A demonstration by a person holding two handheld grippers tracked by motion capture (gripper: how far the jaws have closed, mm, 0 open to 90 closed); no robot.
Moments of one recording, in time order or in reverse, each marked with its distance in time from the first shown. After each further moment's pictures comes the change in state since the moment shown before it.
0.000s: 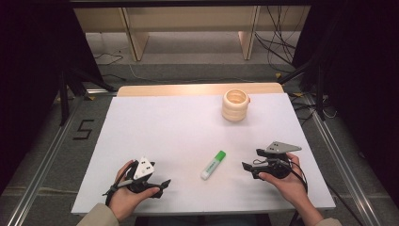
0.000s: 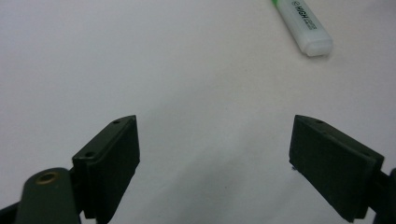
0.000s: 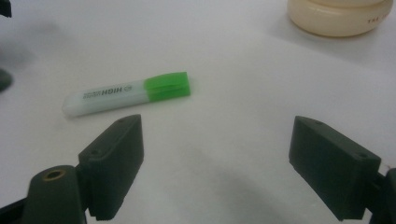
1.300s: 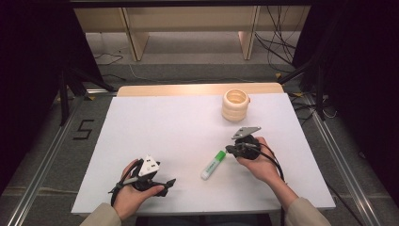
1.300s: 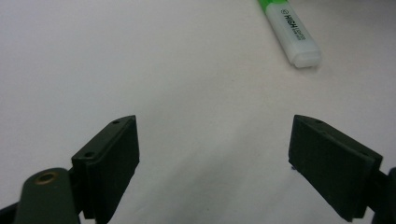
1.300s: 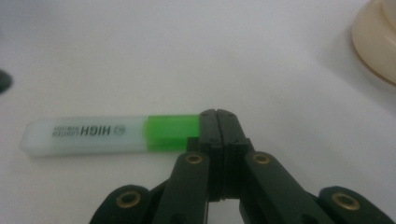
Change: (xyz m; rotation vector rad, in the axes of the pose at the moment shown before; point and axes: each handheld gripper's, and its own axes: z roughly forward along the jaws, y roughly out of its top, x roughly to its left) left arm -0.004 0.007 0.011 0.003 -0.037 -0.034; right arm 0.020 0.058 0.072 0.206 0.004 -0.168
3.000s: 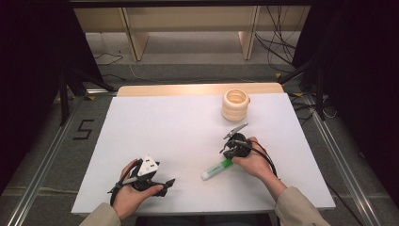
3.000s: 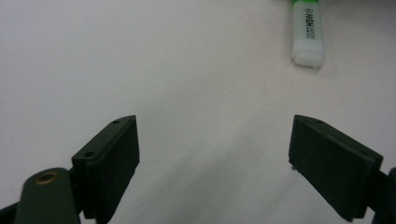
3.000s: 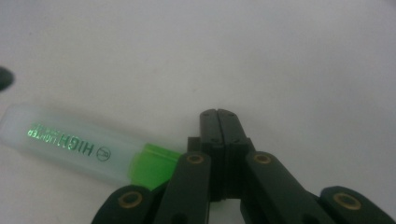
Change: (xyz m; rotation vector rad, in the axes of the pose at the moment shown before) left arm 0.002 -0.002 0.000 -0.002 -0.001 -0.002; right arm 0.001 0.008 0.025 0.231 0.047 0.066
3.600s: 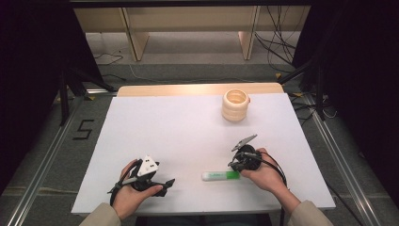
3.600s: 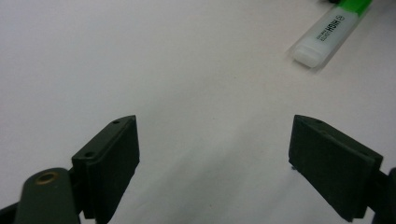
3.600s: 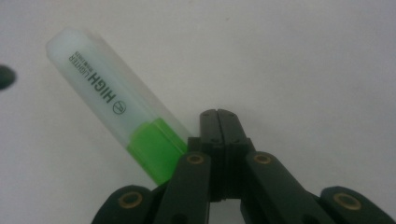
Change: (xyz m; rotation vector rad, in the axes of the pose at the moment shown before) left arm 0.000 0.000 -0.001 0.000 0.000 -0.004; right arm 0.016 -0.037 -0.023 0.037 0.026 -0.012
